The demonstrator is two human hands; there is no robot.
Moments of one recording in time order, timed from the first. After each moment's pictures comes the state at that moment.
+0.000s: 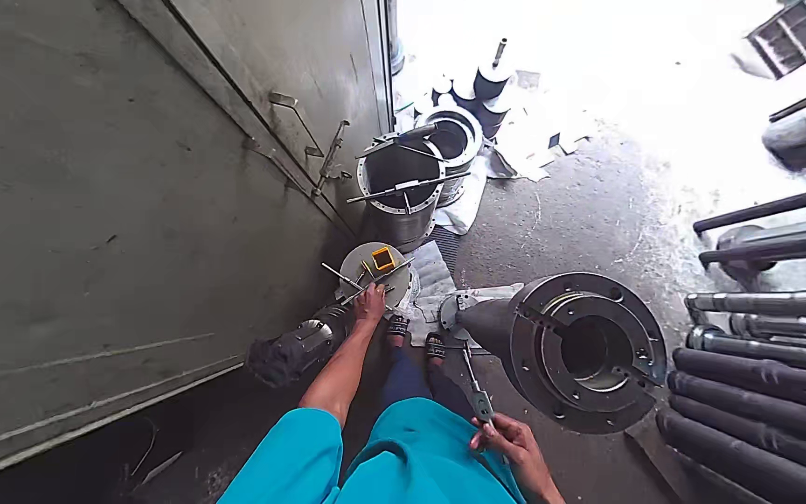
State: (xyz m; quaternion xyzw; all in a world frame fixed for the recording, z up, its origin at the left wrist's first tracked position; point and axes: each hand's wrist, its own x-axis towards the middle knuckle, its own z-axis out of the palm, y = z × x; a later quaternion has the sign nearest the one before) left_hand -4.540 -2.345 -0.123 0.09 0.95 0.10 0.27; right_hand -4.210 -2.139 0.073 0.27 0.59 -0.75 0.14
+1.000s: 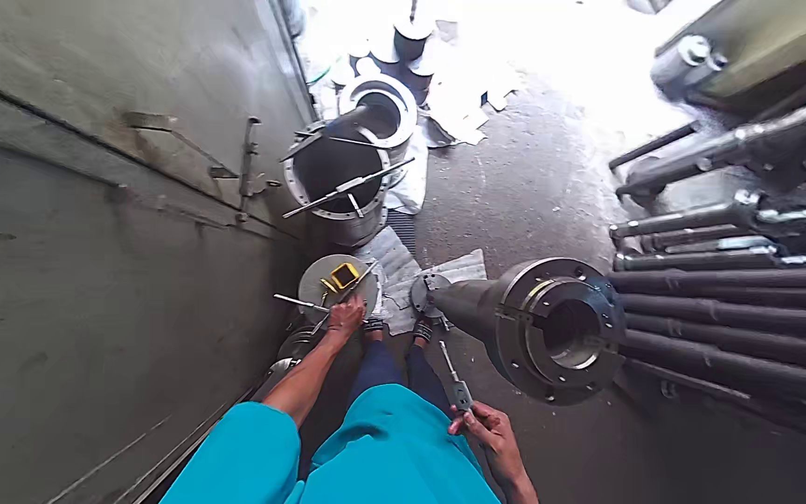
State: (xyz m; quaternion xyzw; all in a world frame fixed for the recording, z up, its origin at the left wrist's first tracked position) left_hand -4.577 -2.342 -0.139 0.30 0.90 0.02 0.32; right_hand -4.263 -2.199 0.079 0.36 0.56 -0.75 -0.01
